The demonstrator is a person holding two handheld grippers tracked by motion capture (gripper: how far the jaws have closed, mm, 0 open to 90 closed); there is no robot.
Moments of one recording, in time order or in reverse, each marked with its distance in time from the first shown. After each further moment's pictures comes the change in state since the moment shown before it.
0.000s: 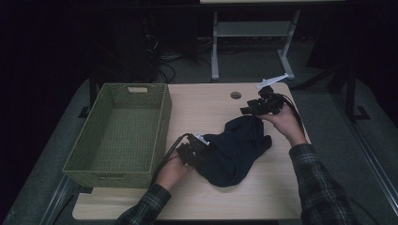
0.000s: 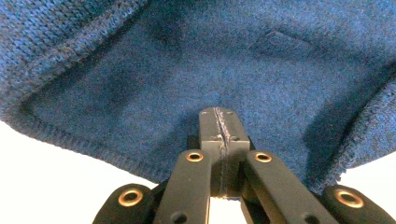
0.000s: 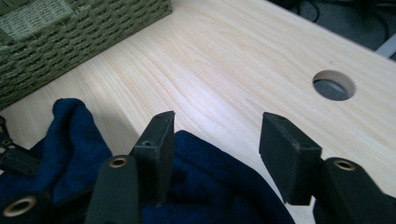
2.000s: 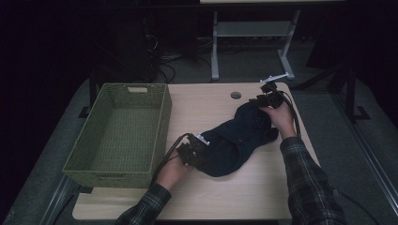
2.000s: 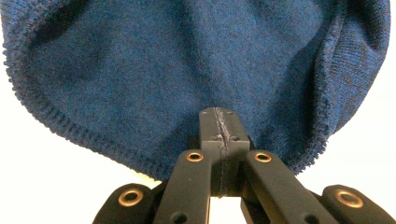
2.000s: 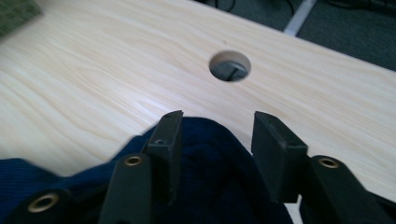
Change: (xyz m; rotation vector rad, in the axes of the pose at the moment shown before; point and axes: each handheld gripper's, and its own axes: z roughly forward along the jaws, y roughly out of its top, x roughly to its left) left arm 0.000 0.001 0.000 0.005 0.000 -0.001; right arm -0.053 -0.008 0.027 -0.002 -0.277 0.158
